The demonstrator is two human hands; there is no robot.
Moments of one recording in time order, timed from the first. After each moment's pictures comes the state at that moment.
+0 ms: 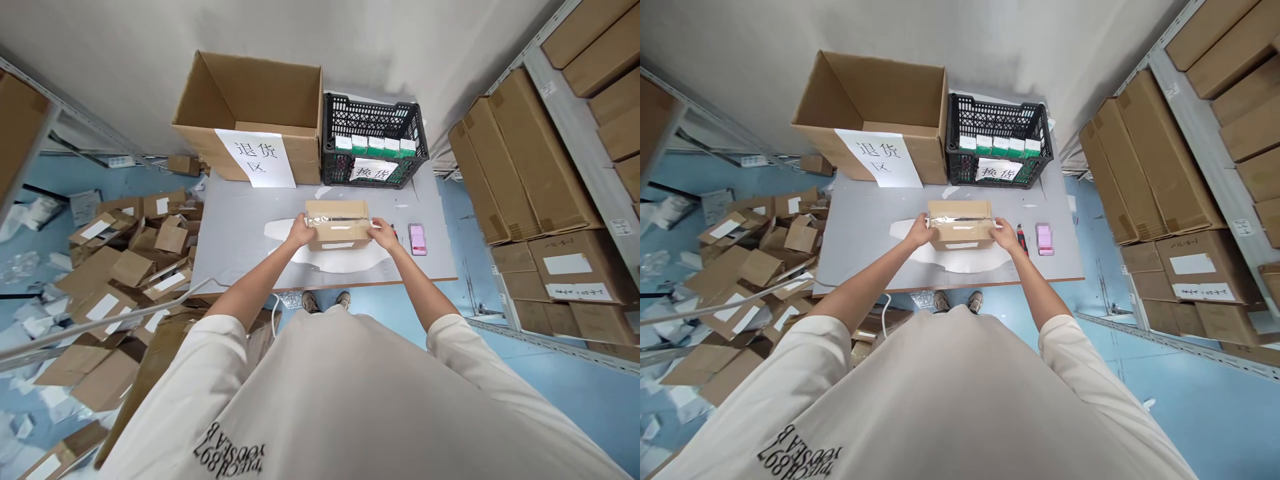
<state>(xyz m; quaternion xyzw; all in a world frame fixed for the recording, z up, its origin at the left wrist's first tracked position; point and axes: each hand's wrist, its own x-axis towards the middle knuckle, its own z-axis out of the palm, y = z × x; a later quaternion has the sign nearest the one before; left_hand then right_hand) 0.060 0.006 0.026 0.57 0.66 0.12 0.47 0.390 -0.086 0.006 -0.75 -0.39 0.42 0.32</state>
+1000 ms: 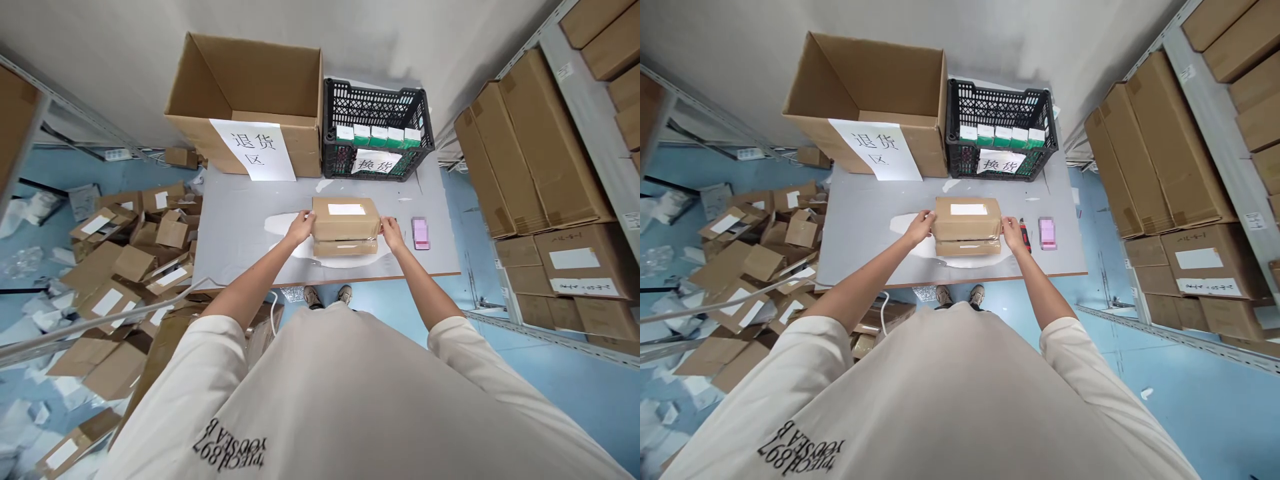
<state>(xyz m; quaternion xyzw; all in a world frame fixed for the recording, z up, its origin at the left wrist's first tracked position) 0.054 -0.005 0.027 0.53 0.64 0.14 0.54 0.392 -0.104 0.002 -0.77 -0.31 0.41 0.37</state>
